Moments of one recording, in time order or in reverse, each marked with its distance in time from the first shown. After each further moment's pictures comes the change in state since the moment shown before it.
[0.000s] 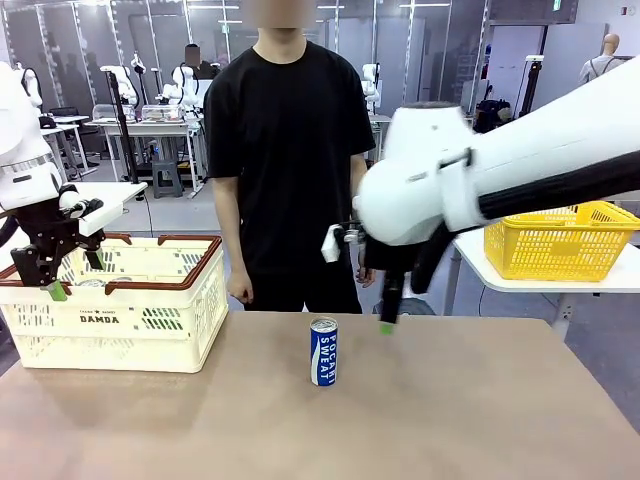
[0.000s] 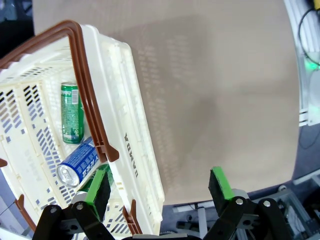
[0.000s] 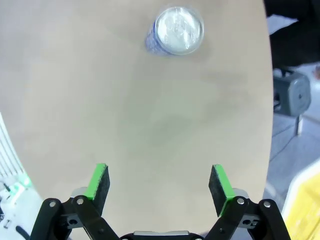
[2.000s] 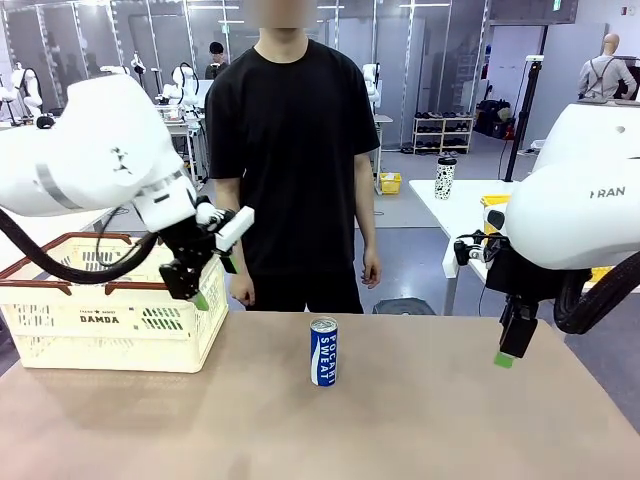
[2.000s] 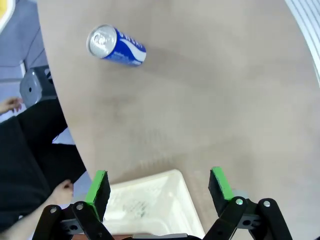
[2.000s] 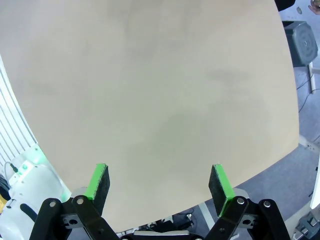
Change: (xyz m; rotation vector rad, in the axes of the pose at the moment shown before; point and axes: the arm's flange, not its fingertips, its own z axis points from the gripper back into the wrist) left arm 0.207 0.039 -0.044 0.118 -0.153 -0.209; right arm -0.151 0.032 0.015 0.001 0.003 -0.181
